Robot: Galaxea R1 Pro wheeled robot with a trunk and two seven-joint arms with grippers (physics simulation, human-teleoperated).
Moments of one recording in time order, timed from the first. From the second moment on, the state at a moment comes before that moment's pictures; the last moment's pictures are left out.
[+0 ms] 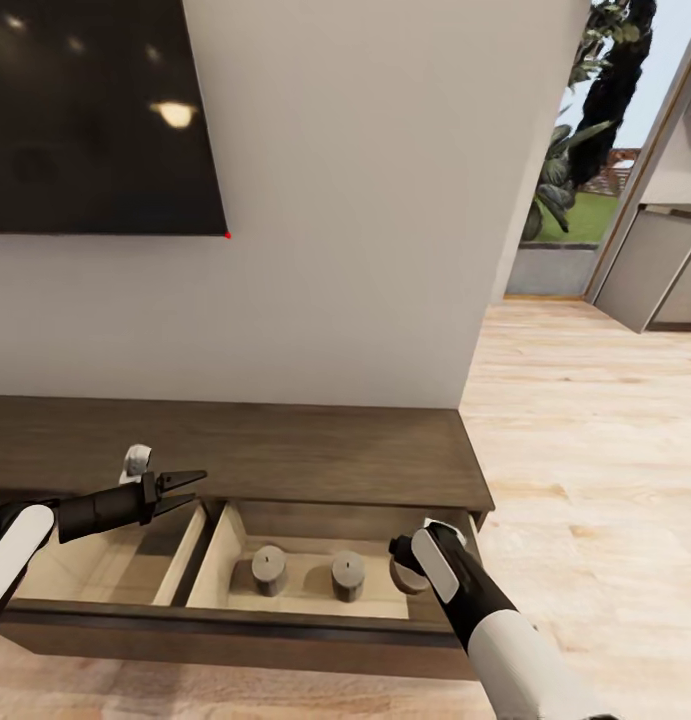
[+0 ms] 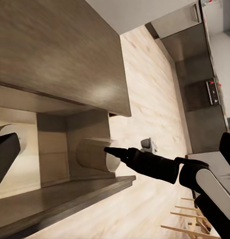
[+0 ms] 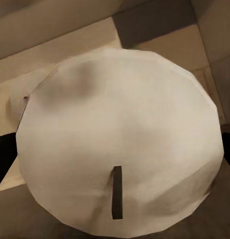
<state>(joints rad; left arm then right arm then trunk) -0.52 0.49 0.01 -1.16 0.98 1.04 -0.65 -0.68 0.16 0.12 -0.65 -0.60 0.57 -0.56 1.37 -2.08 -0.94</state>
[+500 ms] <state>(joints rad) -0.52 0.49 0.01 -1.16 0.98 1.04 -0.65 -0.68 0.16 0.12 -0.63 -0.60 0.56 -0.56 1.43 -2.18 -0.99</state>
